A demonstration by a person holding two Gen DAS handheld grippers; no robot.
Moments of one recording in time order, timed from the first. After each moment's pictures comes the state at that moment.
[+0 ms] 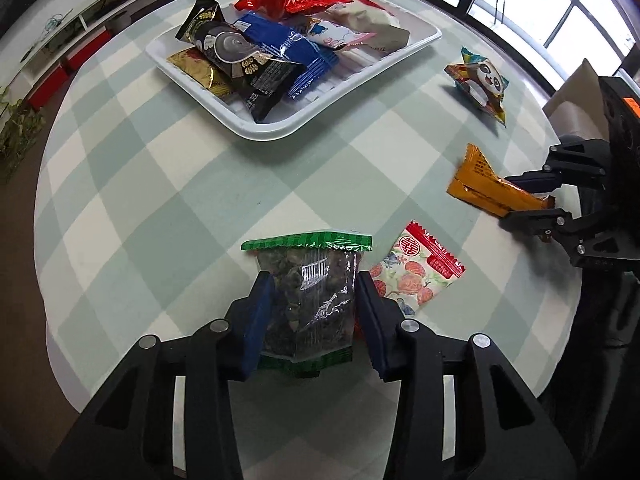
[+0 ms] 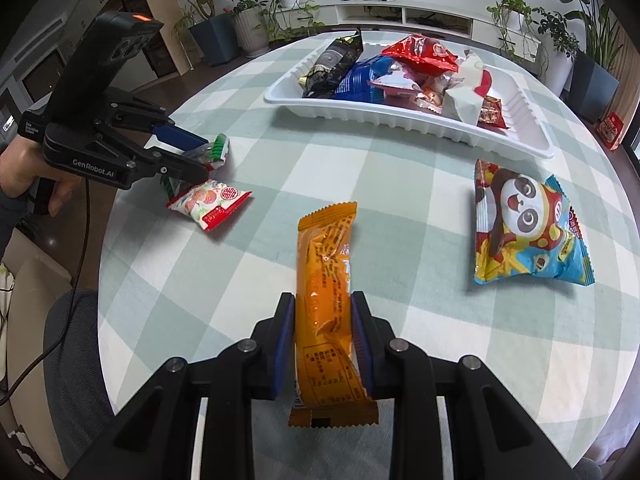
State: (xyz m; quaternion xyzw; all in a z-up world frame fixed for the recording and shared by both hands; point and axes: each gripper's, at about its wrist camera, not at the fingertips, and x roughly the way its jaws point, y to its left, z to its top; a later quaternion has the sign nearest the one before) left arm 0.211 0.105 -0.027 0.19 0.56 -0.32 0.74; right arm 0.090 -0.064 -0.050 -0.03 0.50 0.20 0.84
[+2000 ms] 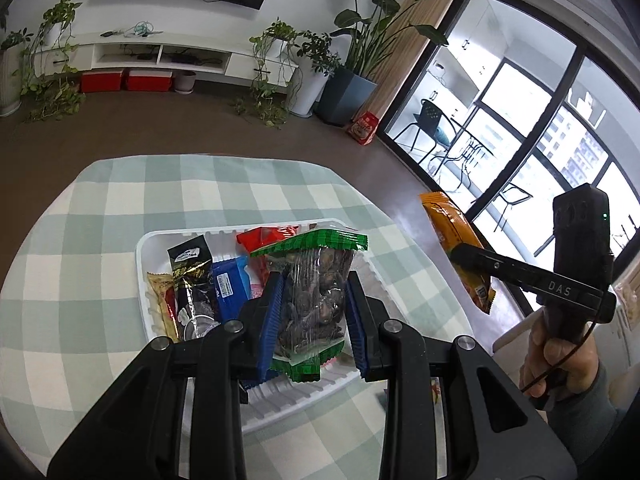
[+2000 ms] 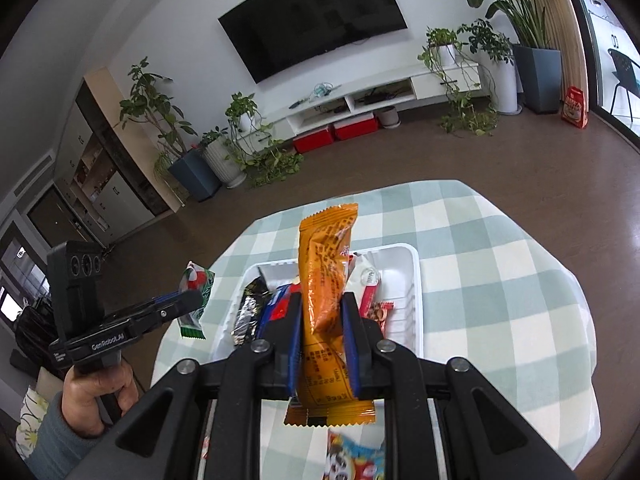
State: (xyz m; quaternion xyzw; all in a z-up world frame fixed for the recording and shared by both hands) left arm 0.313 0.044 0.093 -0.11 0.40 -0.28 0.87; right arm 0.250 -0.202 0.070 0.16 0.38 0.17 0.90
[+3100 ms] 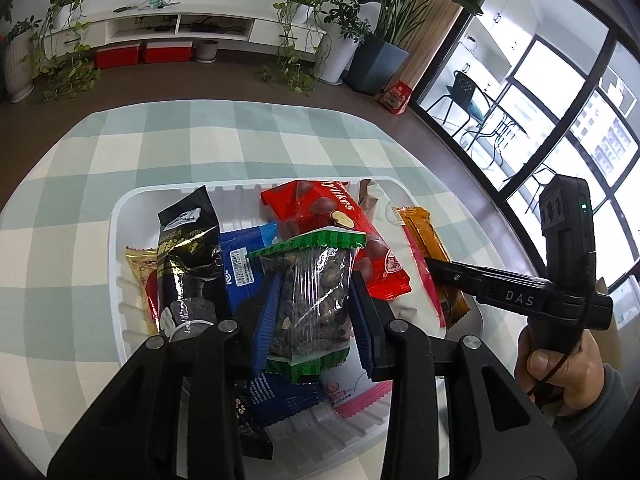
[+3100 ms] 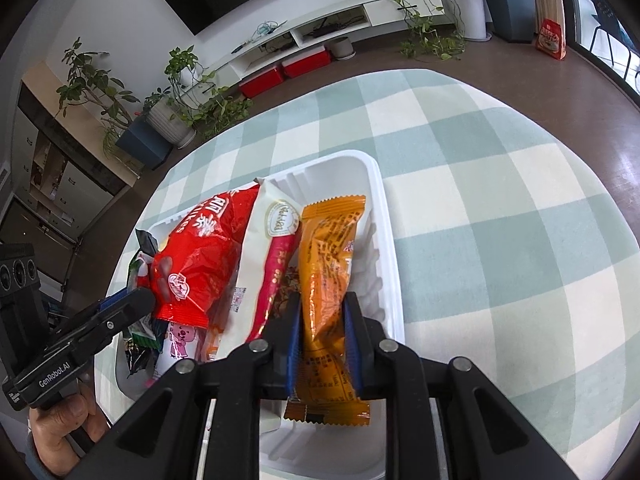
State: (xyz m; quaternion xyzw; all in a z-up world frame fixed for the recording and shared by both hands) left arm 0.368 0.014 0.000 -0.08 0.45 -0.24 0.86; right arm 0.313 -0.203 -0.045 0.18 0.48 0.11 0.85
